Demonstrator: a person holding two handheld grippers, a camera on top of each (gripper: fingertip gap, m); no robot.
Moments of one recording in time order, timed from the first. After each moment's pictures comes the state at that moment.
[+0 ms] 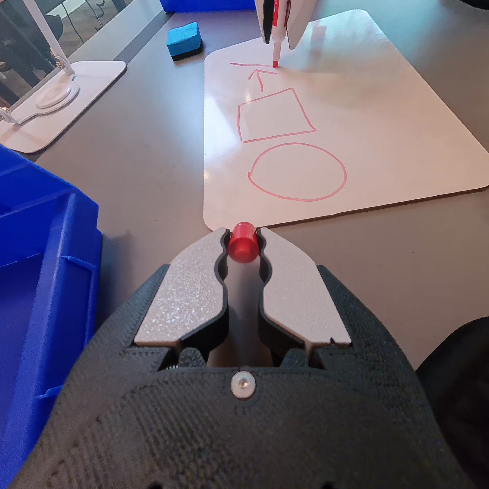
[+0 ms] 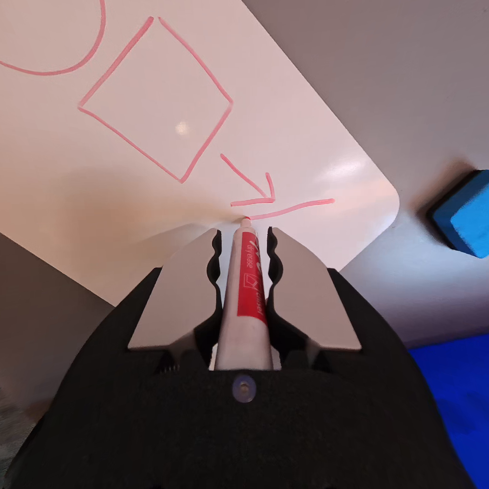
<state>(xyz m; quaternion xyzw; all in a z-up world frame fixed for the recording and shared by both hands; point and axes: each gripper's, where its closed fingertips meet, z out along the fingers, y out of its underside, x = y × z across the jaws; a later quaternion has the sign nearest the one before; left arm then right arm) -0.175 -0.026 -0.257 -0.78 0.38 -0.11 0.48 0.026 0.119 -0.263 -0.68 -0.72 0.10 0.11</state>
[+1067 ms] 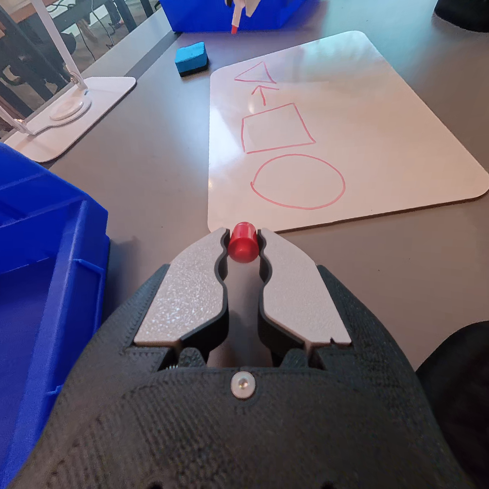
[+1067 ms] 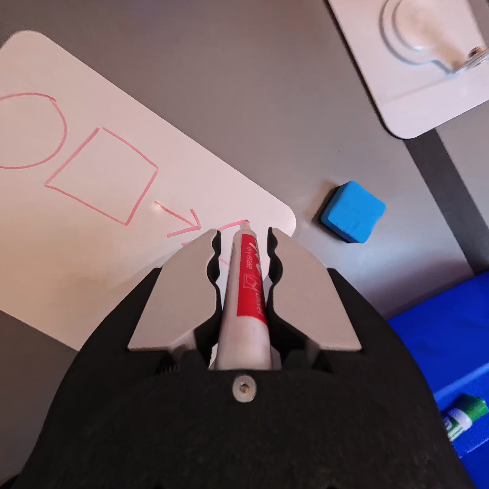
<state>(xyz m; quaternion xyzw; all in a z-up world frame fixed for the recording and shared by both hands) -0.175 -0.025 -0.248 -0.78 0.37 -0.12 0.50 0.017 0.177 -0.214 -0.70 -0.64 0.15 0.26</state>
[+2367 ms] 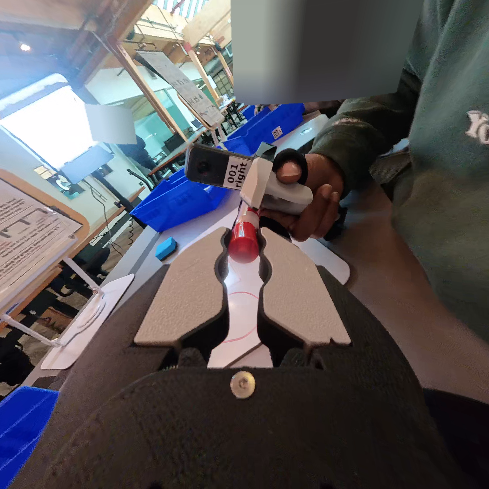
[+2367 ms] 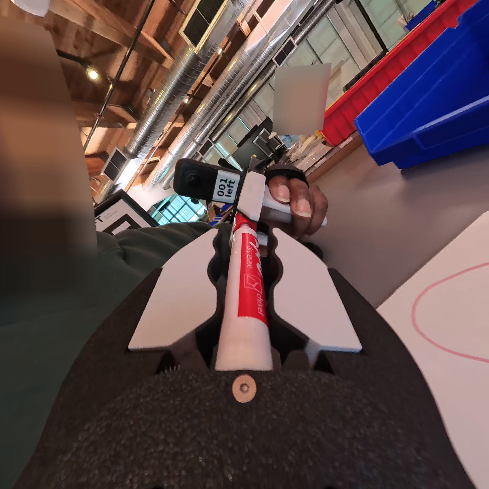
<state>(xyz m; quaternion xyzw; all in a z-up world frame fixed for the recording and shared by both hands) -0.069 -0.095 -0.162 -0.53 0.51 -0.15 0.67 -0.080 -0.106 -0.158 -0.50 -0.38 0.77 0.12</state>
